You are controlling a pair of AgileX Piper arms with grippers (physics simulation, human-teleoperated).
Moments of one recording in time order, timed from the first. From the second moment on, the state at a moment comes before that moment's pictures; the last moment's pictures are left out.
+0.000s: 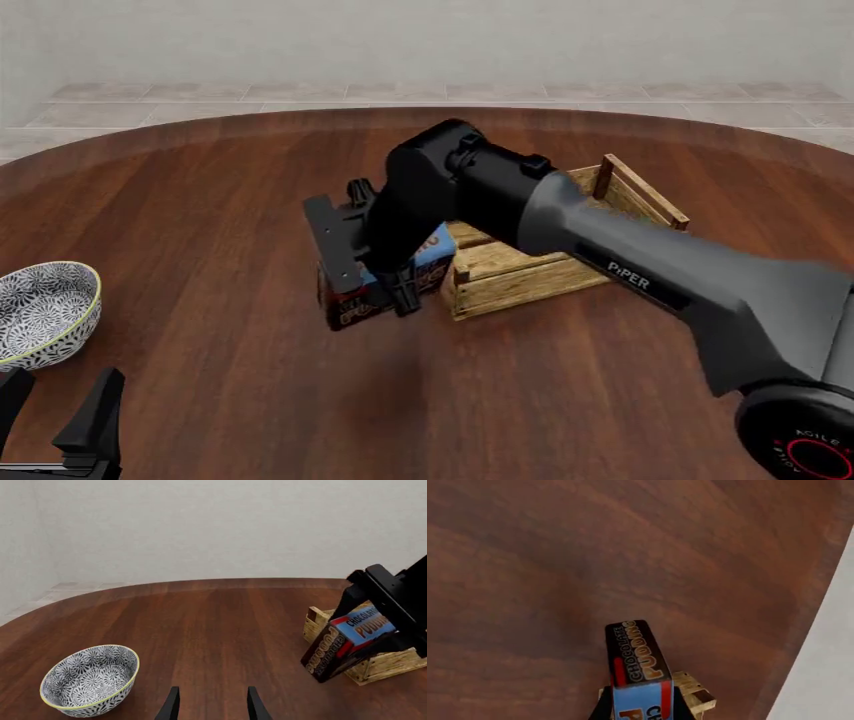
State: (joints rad) left arm 0.00 0.01 0.00 0.00 0.00; right arm 0.83 1.95 -1.82 0.99 -1.26
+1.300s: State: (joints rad) left arm 0.00 0.01 0.00 0.00 0.00; right arm 0.43 1.87 -1.83 0.72 -1.57
